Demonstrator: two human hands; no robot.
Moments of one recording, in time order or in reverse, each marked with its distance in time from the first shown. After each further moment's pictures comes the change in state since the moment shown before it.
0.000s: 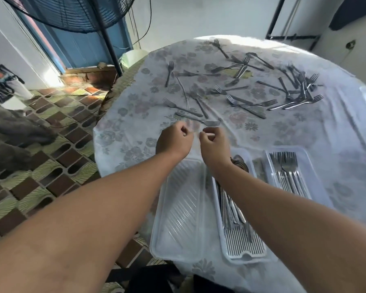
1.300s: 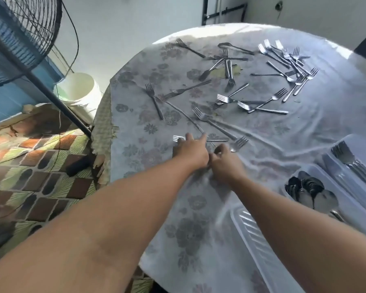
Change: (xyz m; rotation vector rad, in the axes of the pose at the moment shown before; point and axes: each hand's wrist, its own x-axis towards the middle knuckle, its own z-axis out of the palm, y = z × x) left_hand 0.231 -0.054 -0.001 0.587 -0.691 0.466; right_hand 0.120 -0.010 0.149 -0.478 0.212 0.391
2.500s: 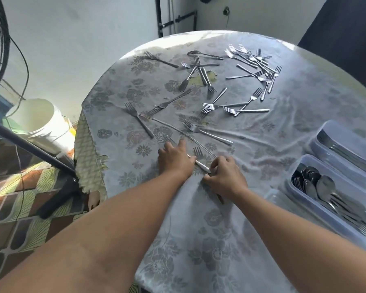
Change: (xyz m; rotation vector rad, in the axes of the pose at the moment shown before) left_hand 0.044 -0.055 -0.004 -0.016 0.145 0.055; right_hand -0.013 -0.020 0.021 -0.124 0.110 0.065
